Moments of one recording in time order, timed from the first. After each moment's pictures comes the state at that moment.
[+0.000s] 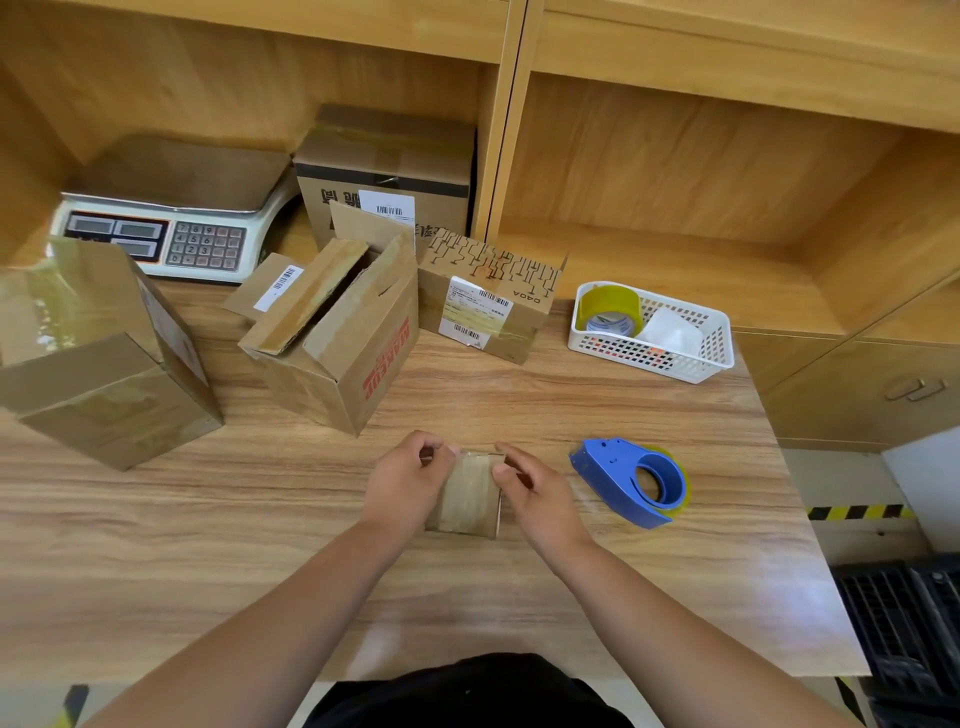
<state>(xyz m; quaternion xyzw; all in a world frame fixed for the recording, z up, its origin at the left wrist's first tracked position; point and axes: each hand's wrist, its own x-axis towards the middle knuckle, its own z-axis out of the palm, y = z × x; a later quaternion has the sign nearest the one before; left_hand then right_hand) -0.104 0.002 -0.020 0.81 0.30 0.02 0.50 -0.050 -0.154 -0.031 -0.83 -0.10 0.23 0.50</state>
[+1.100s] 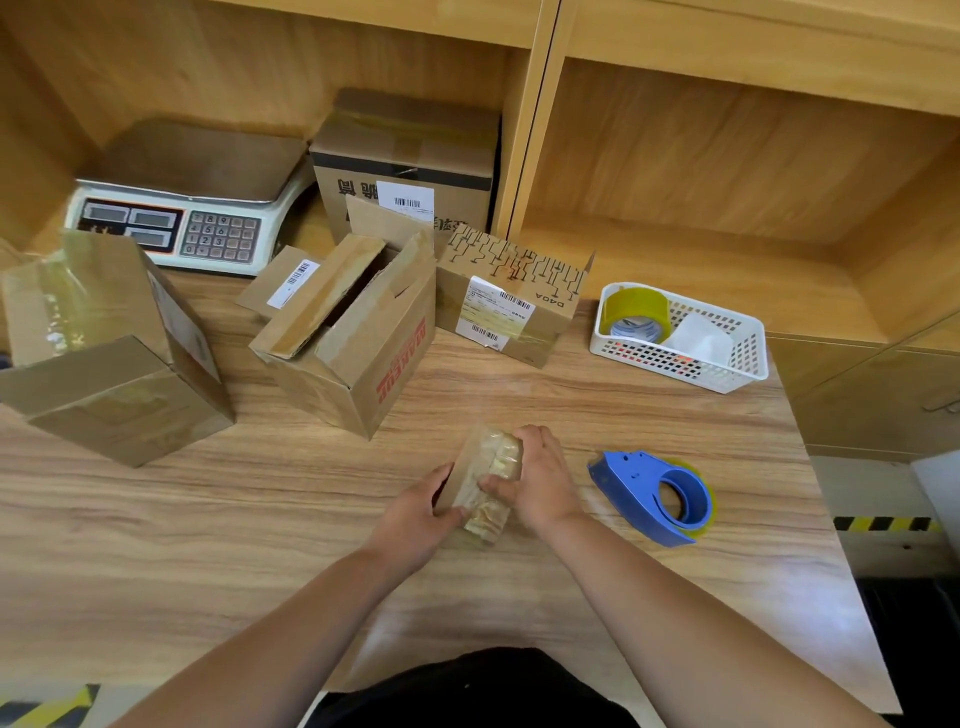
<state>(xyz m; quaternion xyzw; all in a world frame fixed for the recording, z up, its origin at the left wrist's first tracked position) -0.117 0.015 -0.055 0.78 0.22 -0.12 0.57 -0.008 -0.125 -0.045 -0.92 -0.18 0.19 0.29</state>
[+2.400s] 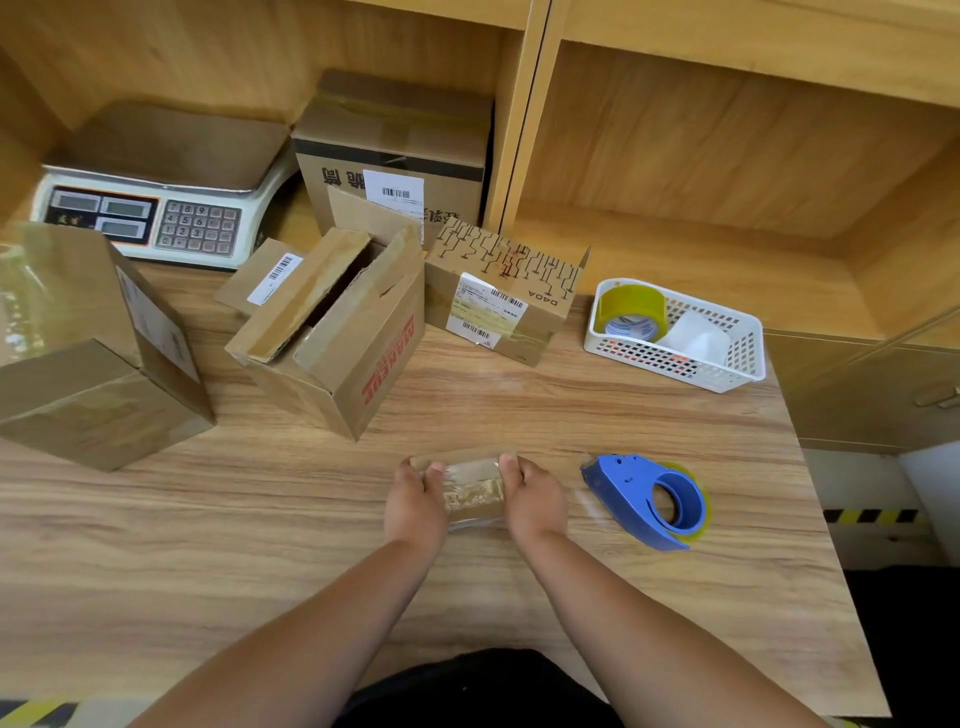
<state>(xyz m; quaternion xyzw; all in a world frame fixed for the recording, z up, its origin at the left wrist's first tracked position) -0.081 -0.012 -0.054 0.71 0.46 -0.03 0.53 -0.020 -0.119 -0.057 -0.92 0.03 0.23 0.32</state>
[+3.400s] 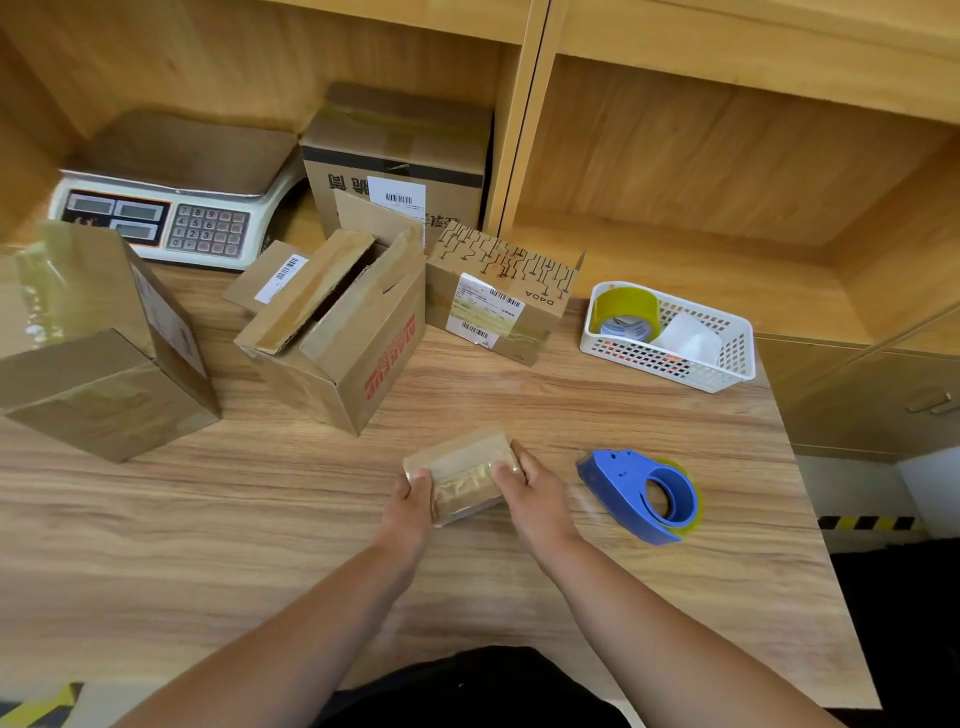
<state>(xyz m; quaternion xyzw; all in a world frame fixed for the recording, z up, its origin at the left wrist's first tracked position) -0.102 -0.013 -0.054 0.59 0.47 -0.04 0.66 -0.031 -0.137 -0.037 -0.82 -0.04 0.27 0.51</state>
